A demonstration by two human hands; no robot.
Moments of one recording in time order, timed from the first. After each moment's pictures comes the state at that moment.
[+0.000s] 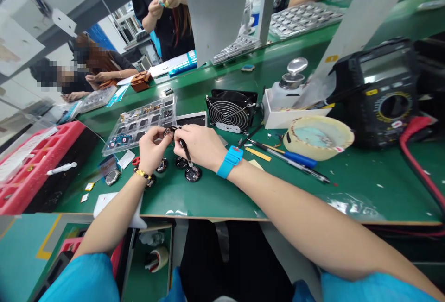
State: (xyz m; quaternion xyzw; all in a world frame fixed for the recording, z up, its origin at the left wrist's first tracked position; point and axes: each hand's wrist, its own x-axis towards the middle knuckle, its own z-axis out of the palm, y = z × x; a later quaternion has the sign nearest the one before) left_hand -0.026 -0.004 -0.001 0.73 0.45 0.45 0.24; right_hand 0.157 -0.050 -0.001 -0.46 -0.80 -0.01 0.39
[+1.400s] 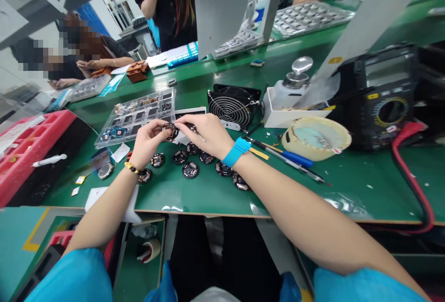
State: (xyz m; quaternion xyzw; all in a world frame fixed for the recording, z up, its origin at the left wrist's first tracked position) left_hand -0.032 -0.002 0.008 0.70 0.38 0.41 0.43; right_hand 0.176 -0.039 0.000 -0.43 -0.75 0.13 0.48
